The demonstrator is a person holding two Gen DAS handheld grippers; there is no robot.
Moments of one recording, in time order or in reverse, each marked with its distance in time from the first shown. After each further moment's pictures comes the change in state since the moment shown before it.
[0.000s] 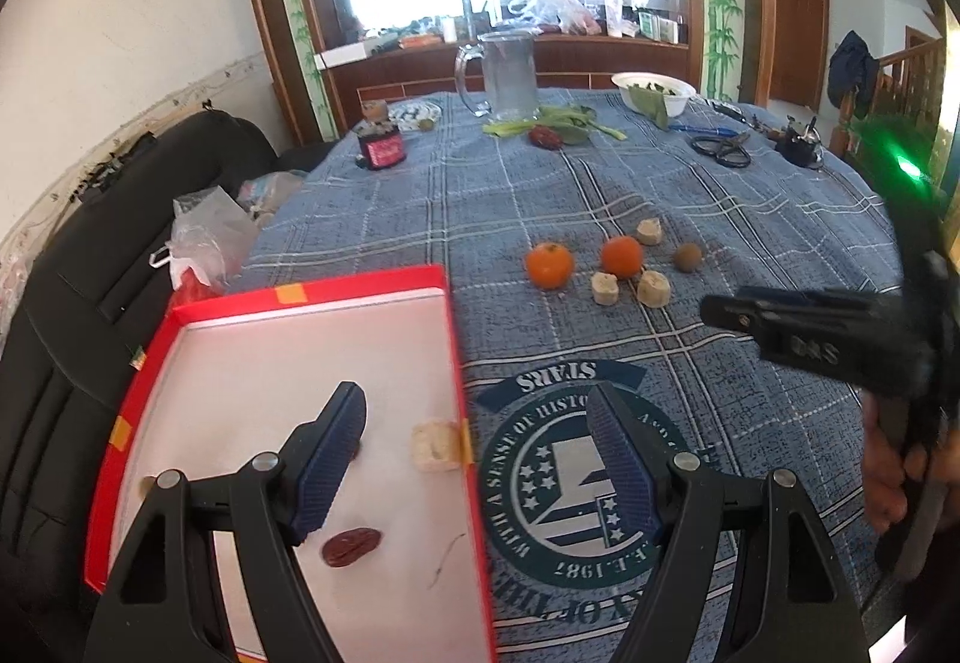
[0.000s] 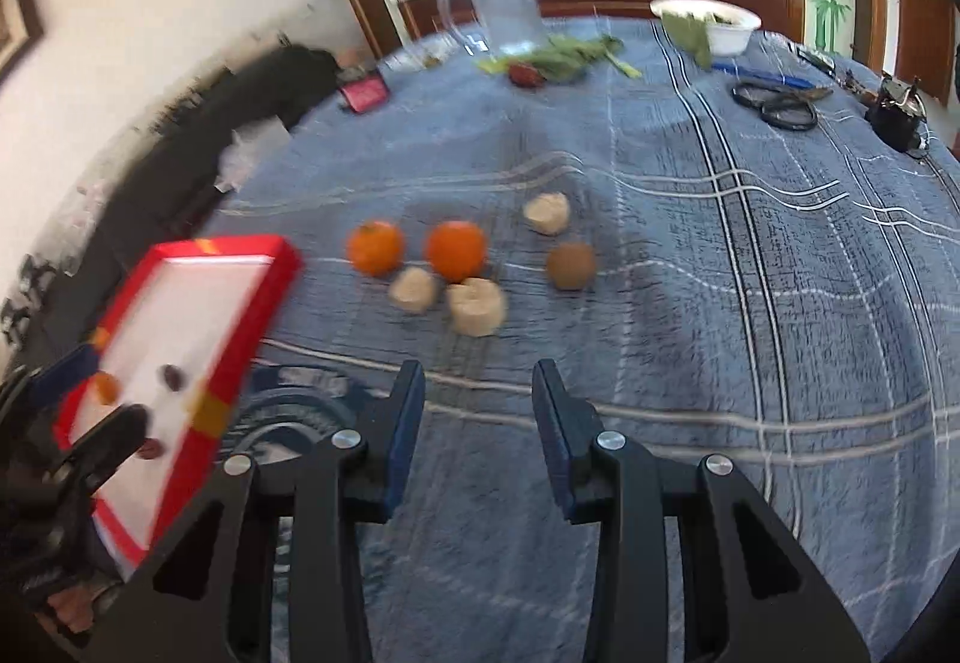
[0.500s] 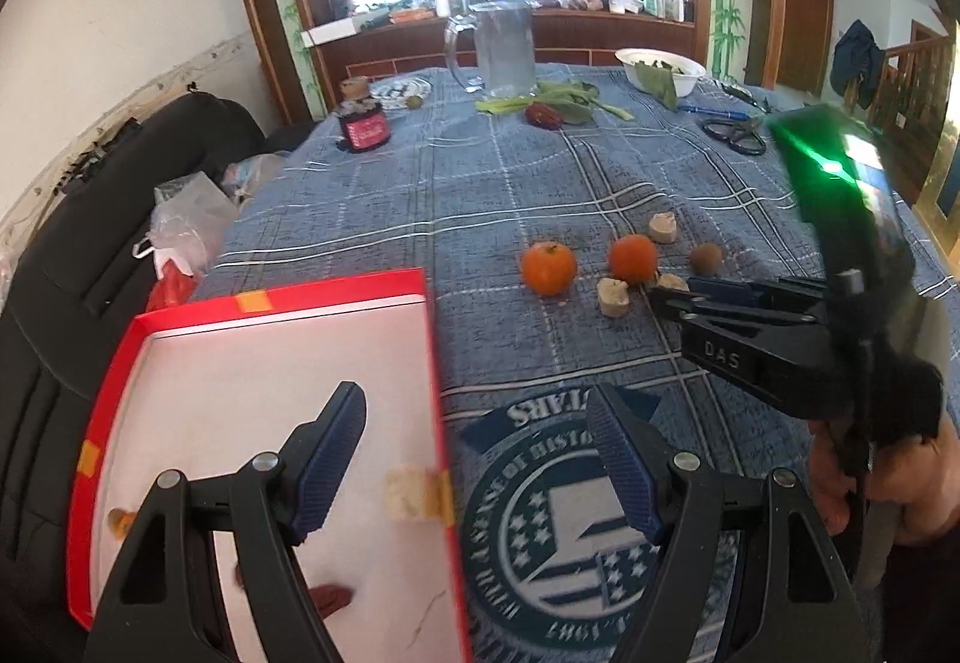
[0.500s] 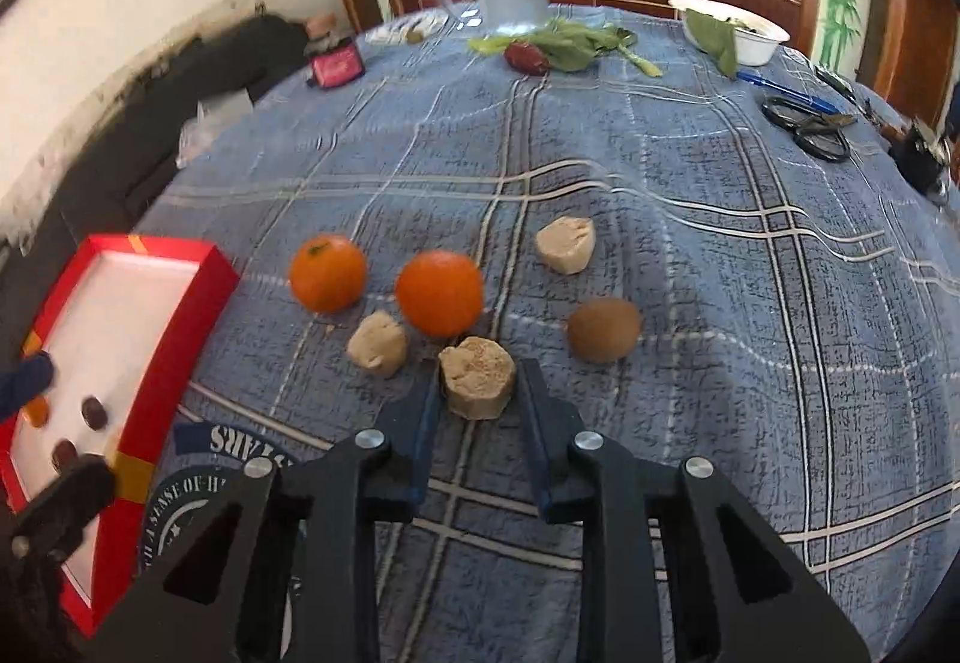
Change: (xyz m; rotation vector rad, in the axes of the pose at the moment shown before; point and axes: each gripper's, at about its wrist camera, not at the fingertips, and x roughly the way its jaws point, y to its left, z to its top) left arm 0.040 -0.008 0.021 -0.002 0.057 -0.017; right arm 0.048 0.010 0.019 -0.035 -0.004 -0.077
